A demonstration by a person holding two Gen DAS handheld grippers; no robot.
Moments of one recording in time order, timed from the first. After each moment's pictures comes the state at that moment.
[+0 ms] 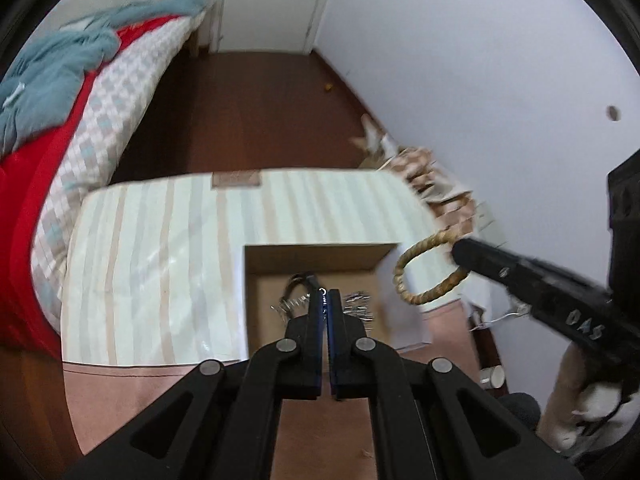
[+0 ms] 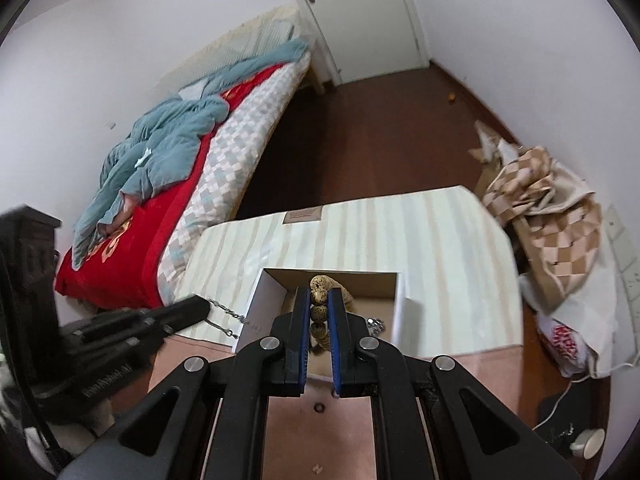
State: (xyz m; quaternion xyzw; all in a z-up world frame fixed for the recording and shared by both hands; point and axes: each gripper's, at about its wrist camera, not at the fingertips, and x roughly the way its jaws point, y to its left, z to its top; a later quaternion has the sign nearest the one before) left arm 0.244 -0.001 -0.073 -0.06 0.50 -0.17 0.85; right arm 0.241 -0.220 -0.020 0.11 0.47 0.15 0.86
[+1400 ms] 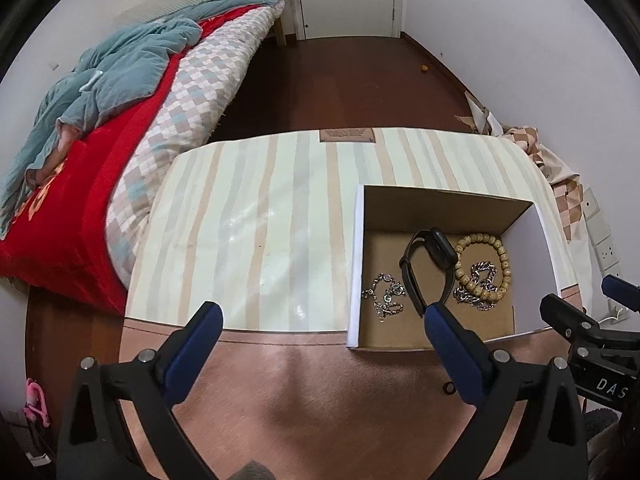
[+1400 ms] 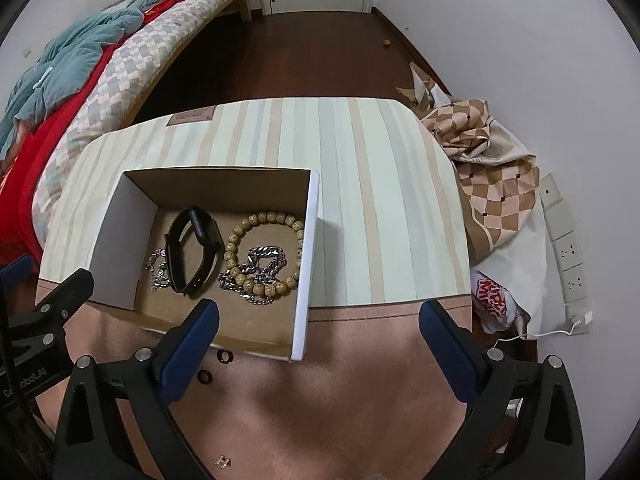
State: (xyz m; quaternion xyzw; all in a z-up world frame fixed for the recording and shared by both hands) left arm 0.221 0.012 -0.119 0.03 0.51 0.01 0.86; right arm 0.232 -0.213 -0.117 -0.02 0.57 -0.01 0.82
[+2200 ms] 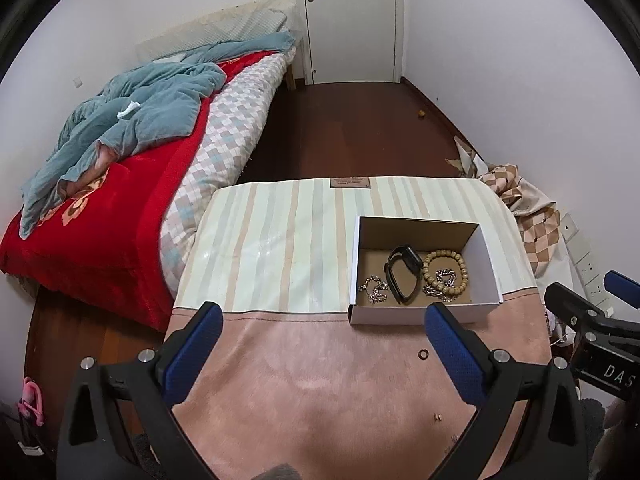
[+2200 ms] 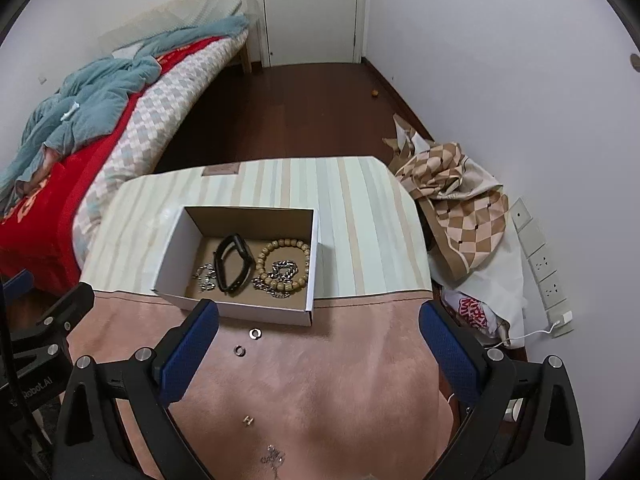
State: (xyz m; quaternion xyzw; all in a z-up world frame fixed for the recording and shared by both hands) left arm 0.135 0.017 -0.035 0.02 0.44 0.01 0.90; right arm 0.149 -0.209 -0.012 0.00 0.48 -0.01 0.88
